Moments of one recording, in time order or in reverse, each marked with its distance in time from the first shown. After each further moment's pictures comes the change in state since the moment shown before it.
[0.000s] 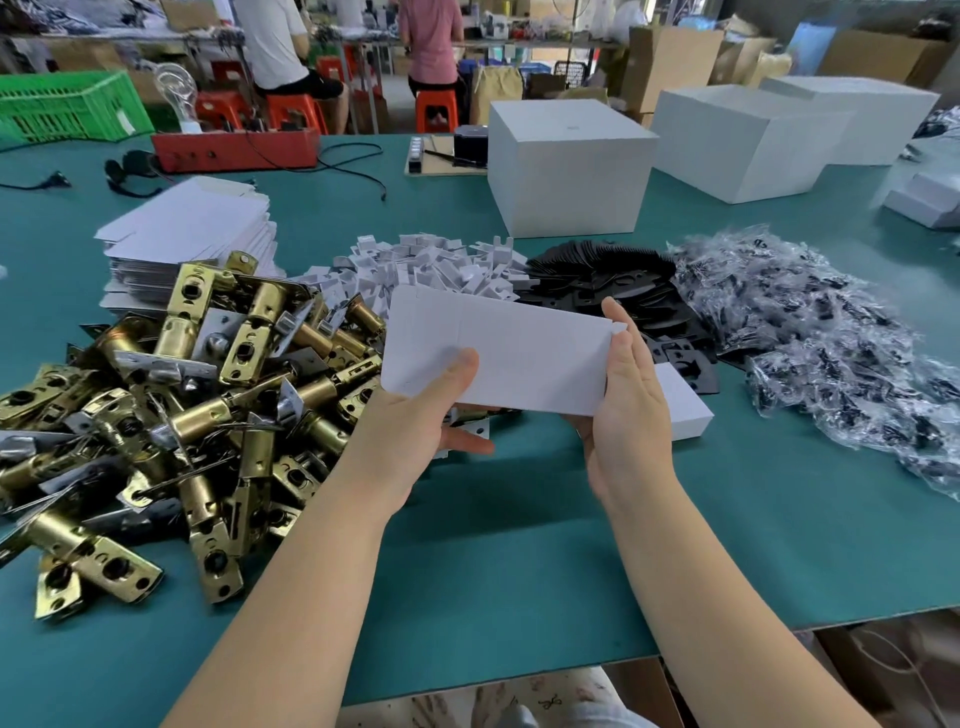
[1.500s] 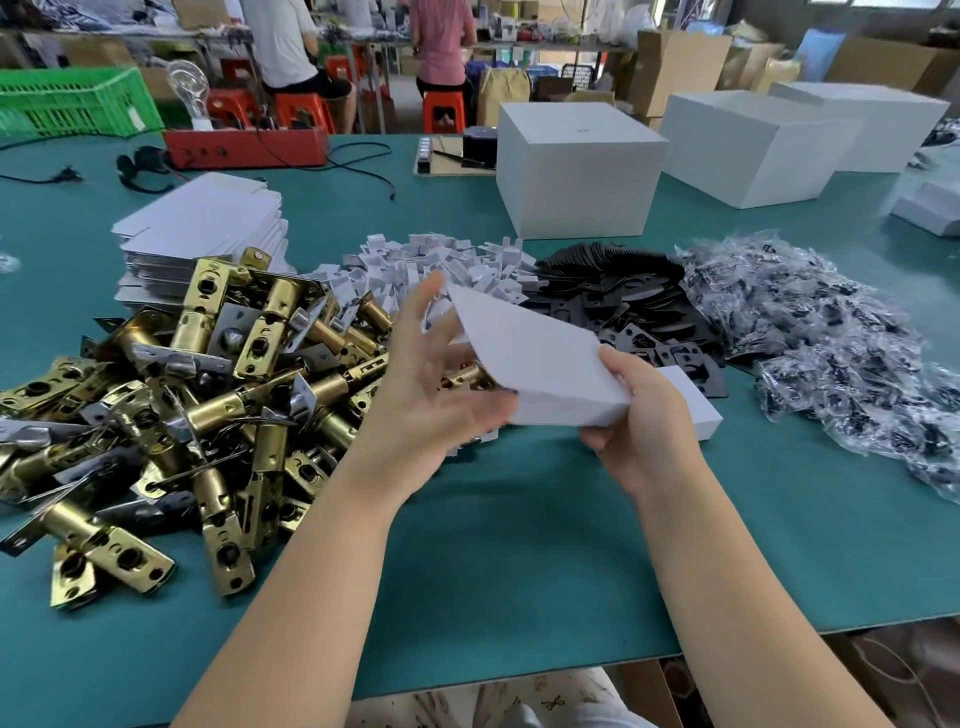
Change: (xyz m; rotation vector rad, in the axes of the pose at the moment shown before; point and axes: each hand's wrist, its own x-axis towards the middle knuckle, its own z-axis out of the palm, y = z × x) left_hand -0.009 0.013 -0.004 0.048 -0.238 0.253; right_hand 0.010 -0.005 -0.014 0.063 -0.052 0.311
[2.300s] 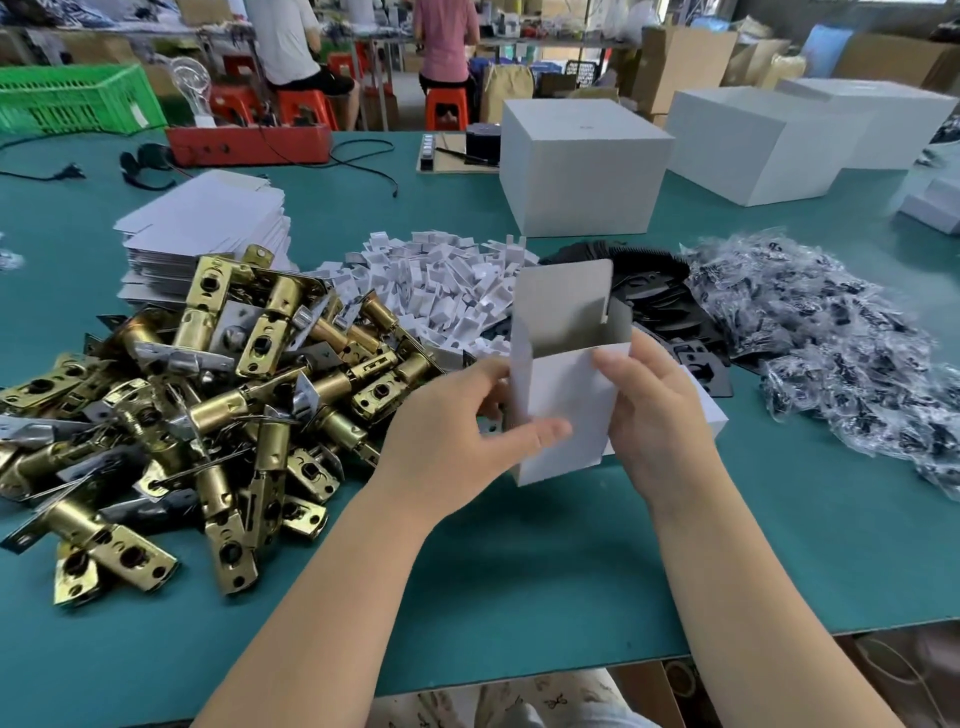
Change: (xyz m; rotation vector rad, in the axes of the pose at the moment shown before) left_hand -0.003 -0.012 0.016 0.818 0.085 0.043; right_hand -0.007 -0.004 -0.004 -0.090 -0.337 -0.383
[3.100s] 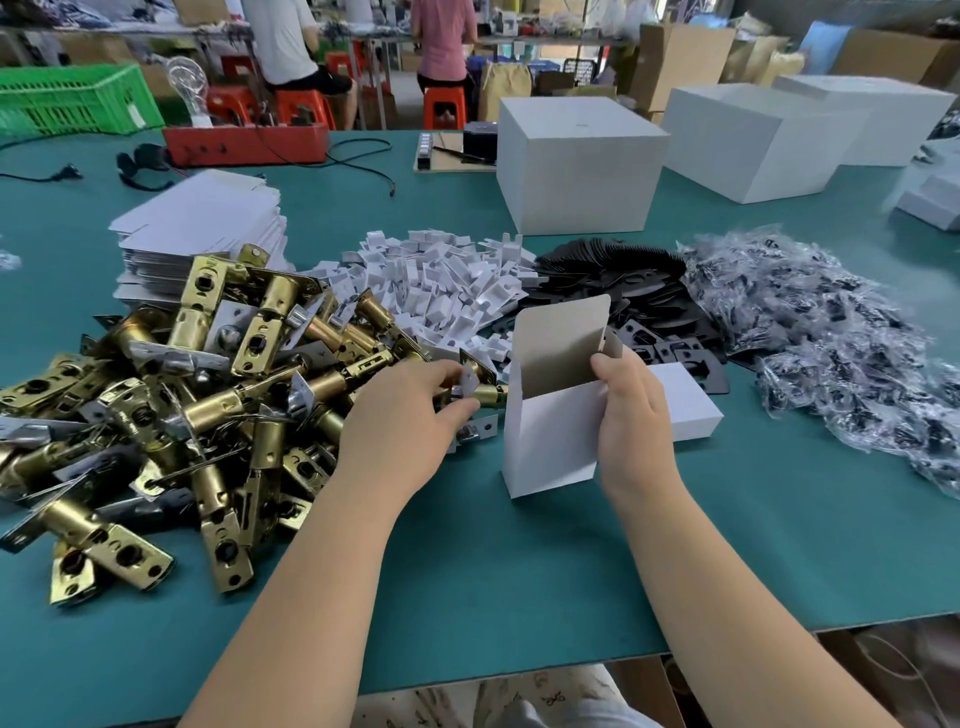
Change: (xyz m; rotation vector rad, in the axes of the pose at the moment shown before) left_hand 0.006 -0.019 -0.012 0.303 0.040 -0.252; right_hand -0.004 0.015 0.011 -0.196 0.215 0.004
